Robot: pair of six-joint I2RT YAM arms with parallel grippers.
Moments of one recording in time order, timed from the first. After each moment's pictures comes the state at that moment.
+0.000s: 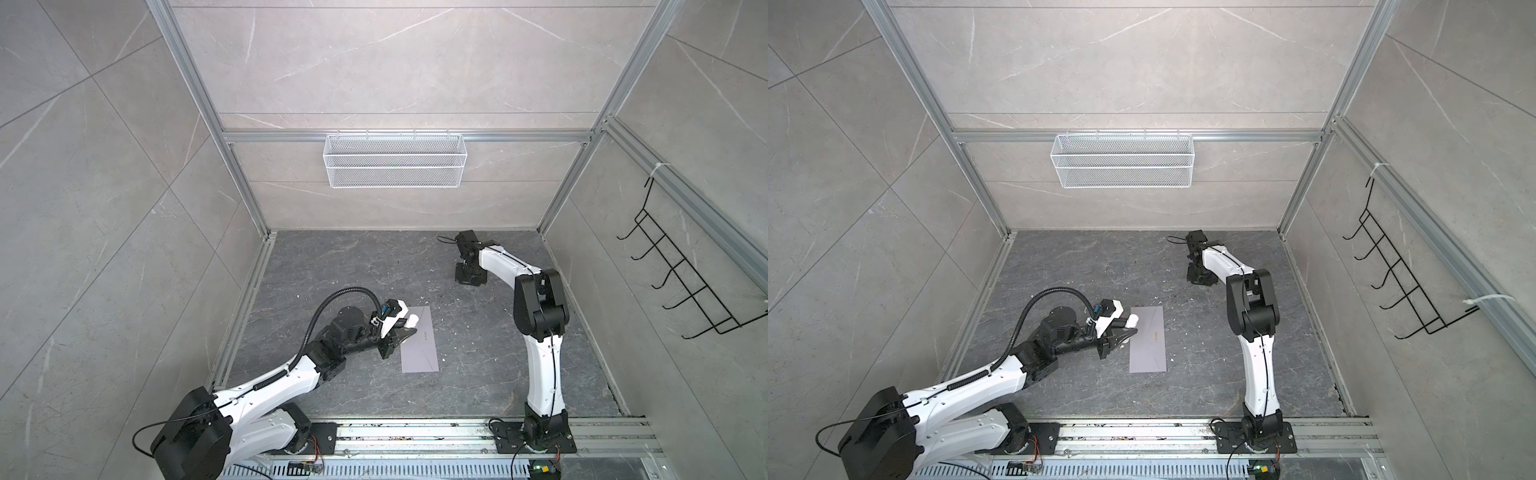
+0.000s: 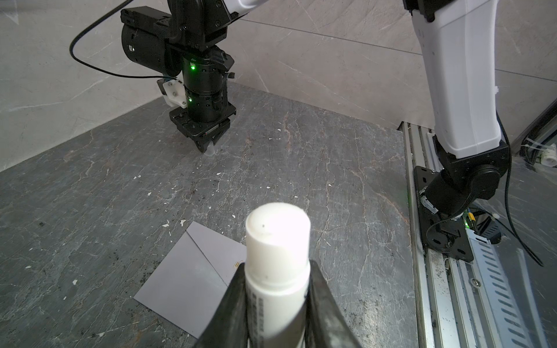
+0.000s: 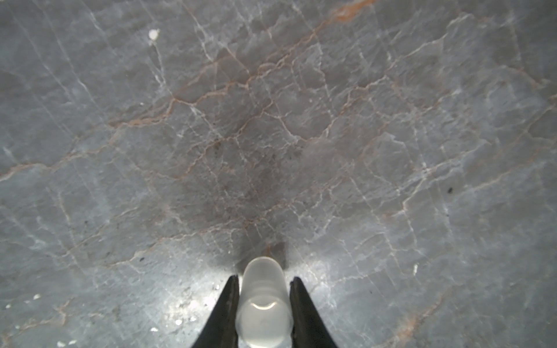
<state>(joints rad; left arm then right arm) -0.78 1.10 0.52 0.30 0.44 0.06 0.24 2.23 1.76 -0.85 0.20 0.39</state>
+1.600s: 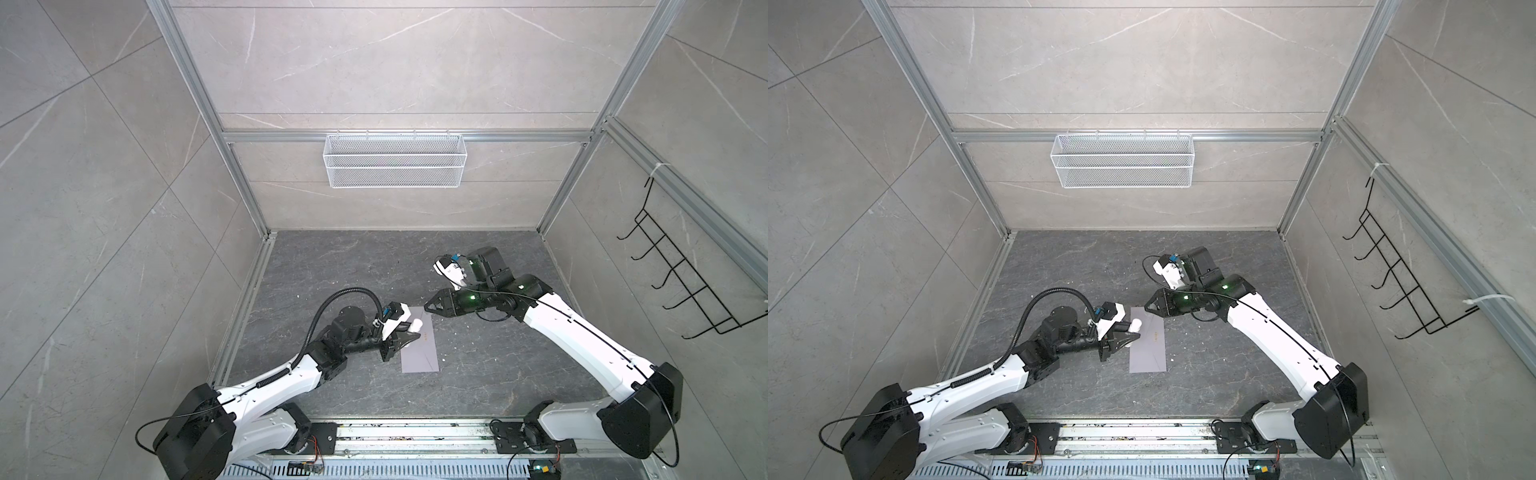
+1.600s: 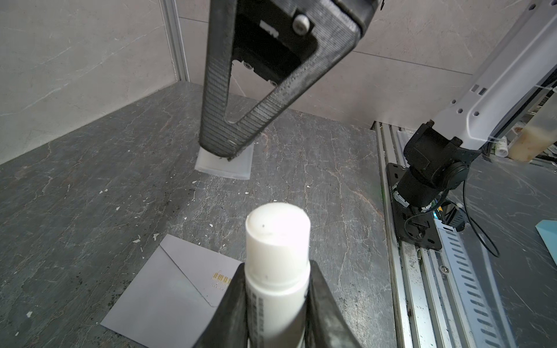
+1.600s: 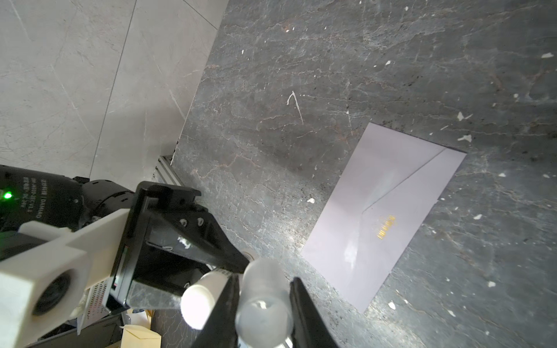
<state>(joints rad) -0.78 1.12 0.52 0.33 0.54 0.07 0.55 1.35 1.24 -0.73 -0.57 0.35</state>
